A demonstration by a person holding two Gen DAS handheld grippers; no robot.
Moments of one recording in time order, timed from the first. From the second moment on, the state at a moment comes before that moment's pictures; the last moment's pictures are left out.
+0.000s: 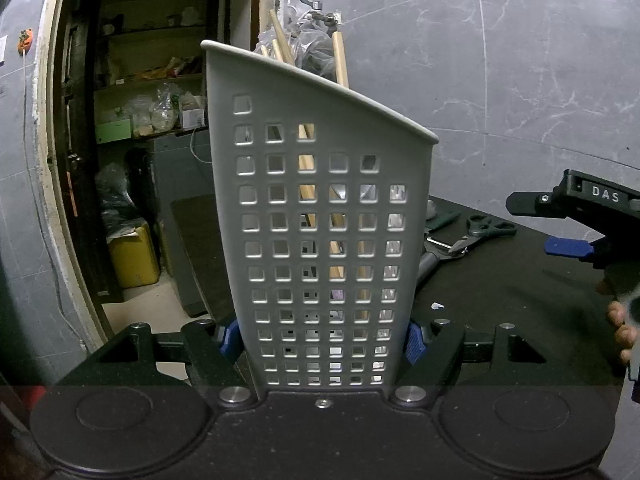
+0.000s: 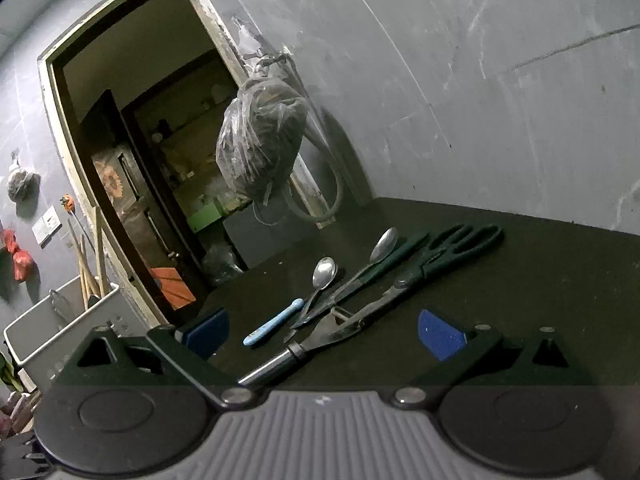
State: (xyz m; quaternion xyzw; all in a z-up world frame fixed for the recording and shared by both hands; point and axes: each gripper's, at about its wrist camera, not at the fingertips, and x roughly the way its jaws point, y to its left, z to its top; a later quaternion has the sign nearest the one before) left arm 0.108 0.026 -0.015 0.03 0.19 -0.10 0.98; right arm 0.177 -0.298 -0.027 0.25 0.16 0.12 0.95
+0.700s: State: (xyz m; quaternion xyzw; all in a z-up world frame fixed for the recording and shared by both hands) left arm 0.112 0.037 -0.015 0.02 0.19 -0.12 0.97; right arm 0.284 -0.295 0.013 0.17 0.23 0.11 0.95
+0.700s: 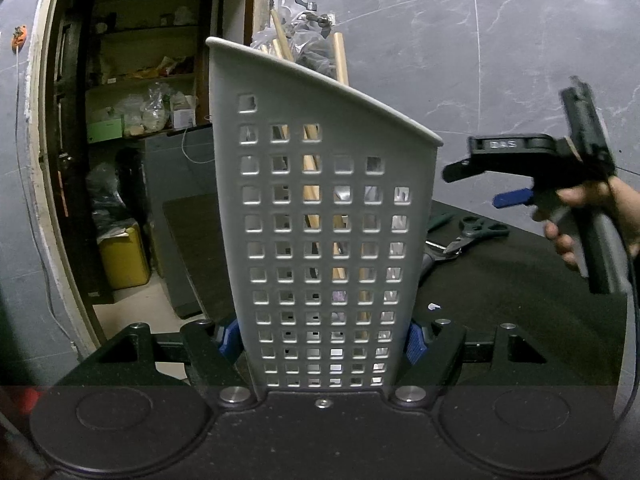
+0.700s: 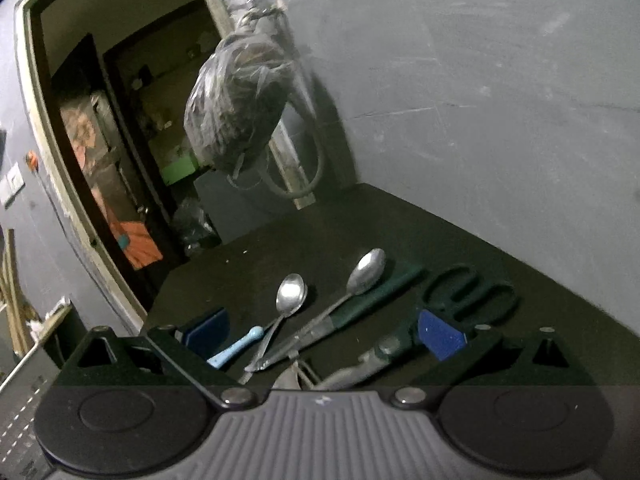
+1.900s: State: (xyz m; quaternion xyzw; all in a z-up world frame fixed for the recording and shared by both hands) left arm 0.111 0.036 -0.013 0.03 0.19 -0.12 0.97; right arm 0.443 -0.324 -0.033 0.22 0.29 0.12 0.92
